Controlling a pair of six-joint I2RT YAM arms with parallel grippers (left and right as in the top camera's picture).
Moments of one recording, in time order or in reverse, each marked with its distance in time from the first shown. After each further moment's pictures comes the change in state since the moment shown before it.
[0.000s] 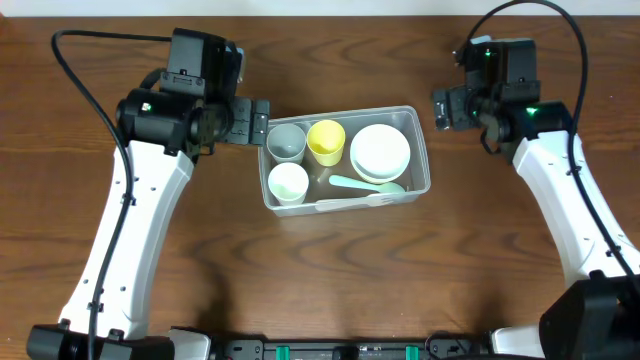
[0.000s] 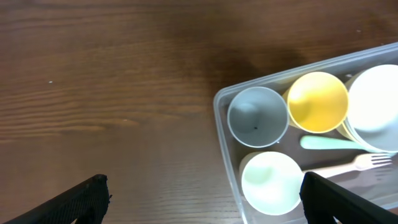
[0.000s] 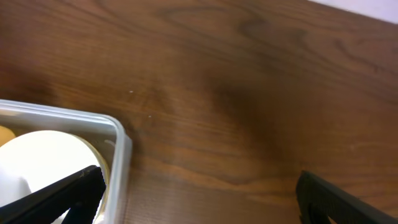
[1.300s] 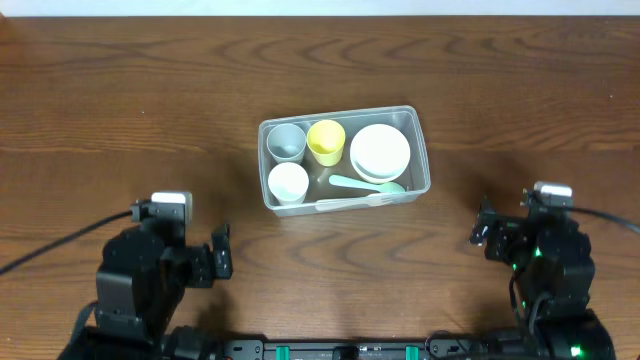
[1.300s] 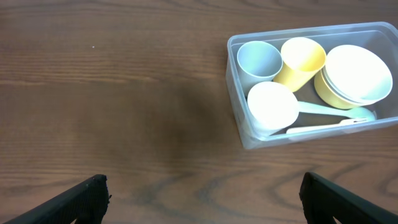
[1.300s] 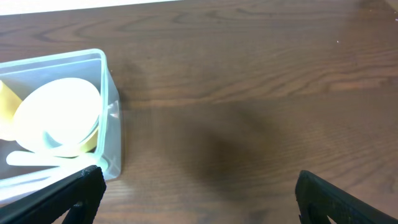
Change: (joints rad) left arm 0.007 -0.982 -0.672 0.042 -0.031 -0.083; right arm -0.004 -1.138 -0.763 -0.053 0.164 0.278
